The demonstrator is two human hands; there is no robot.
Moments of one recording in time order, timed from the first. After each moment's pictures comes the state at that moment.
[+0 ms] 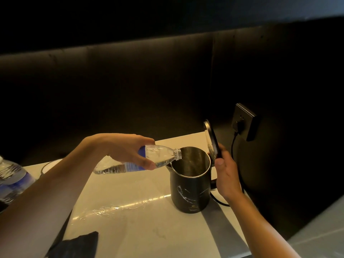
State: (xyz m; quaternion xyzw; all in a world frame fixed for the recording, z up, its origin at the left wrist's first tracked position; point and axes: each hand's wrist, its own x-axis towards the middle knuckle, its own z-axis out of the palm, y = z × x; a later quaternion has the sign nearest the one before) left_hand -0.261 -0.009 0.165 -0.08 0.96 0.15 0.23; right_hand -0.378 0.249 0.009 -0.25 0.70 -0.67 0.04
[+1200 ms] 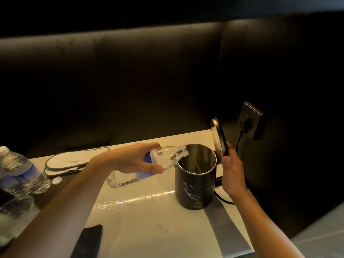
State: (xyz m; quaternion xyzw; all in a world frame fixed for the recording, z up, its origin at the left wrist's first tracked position) left_hand -0.239 -0.018 0.109 -0.08 0.95 0.27 0.14; right_hand -0.374 0.247 0.012 -0.23 0.72 -0.66 0.03
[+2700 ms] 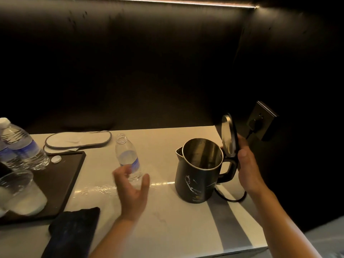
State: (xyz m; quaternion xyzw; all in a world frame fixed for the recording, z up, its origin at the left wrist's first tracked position) left_hand -0.185 0.045 -0.075 -0.27 0.71 0.40 -0.52; right_hand -0.392 0.271 0.031 -0.34 0.70 -0.62 0.11
